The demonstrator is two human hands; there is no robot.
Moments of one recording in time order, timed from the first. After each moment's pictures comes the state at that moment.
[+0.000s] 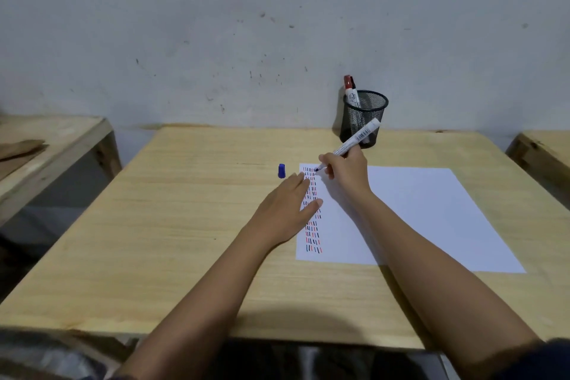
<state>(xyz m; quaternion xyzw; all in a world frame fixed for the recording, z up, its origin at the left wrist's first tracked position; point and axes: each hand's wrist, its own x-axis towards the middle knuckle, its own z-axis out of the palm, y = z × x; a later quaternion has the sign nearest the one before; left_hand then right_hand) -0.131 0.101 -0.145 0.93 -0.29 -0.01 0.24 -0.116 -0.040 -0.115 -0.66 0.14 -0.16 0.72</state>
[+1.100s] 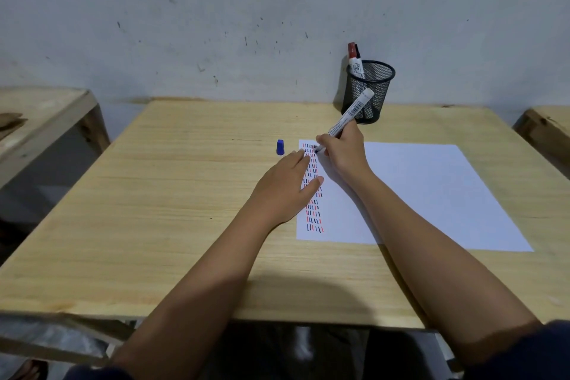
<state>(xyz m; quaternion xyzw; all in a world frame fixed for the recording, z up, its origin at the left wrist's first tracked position) -0.131 0.099 -0.150 0.94 -0.27 -0.01 0.22 -0.097 -0.043 -0.136 -0.79 0.09 -0.20 0.57</state>
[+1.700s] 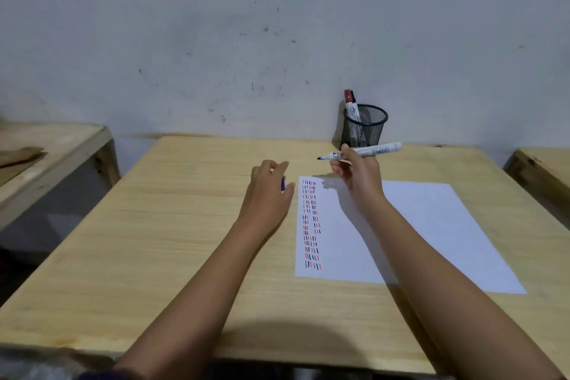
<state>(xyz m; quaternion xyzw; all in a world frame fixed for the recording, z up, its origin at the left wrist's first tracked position) -0.103 0.109 -0.135 0.92 -0.18 0.13 0.32 -0.106 -0.057 -0.110 -0.51 0.11 -0.17 0.84</state>
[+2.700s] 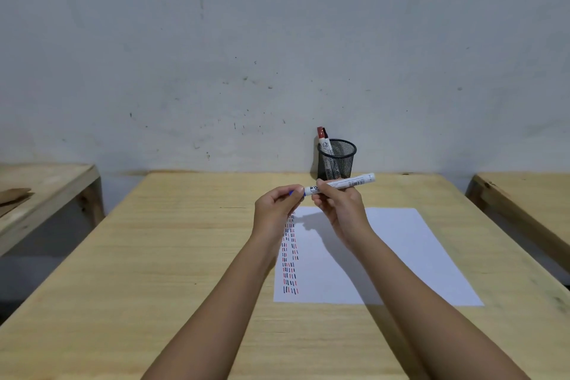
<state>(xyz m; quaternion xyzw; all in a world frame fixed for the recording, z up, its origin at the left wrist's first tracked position) -0.127 0.057 -0.096 0.54 -0.03 -0.07 0.84 -0.146 -0.064 -0.087 -0.52 0.03 -0.13 0.84</state>
